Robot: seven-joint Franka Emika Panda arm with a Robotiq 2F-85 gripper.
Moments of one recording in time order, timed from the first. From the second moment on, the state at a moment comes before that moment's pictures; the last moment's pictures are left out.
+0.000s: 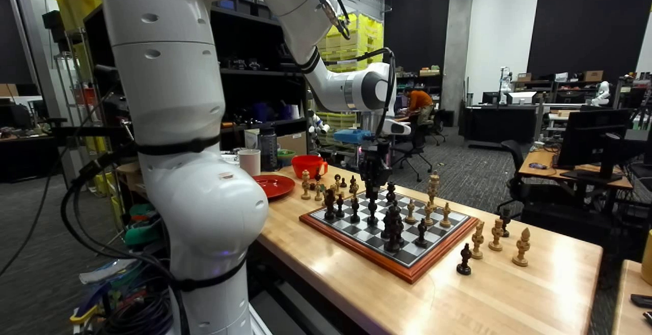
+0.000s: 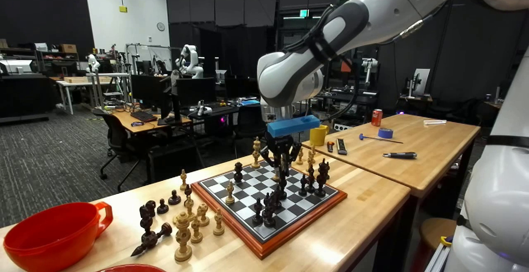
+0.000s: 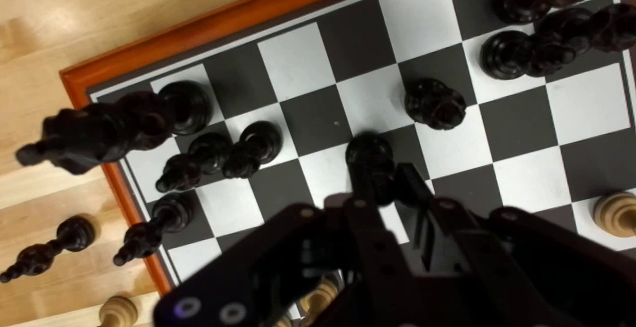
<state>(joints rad) 0.04 -0.10 0.08 -2.35 -0.06 2.12 0.48</state>
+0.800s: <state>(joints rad) 0.13 -0.23 0.15 -2.31 0.00 2.06 0.37</state>
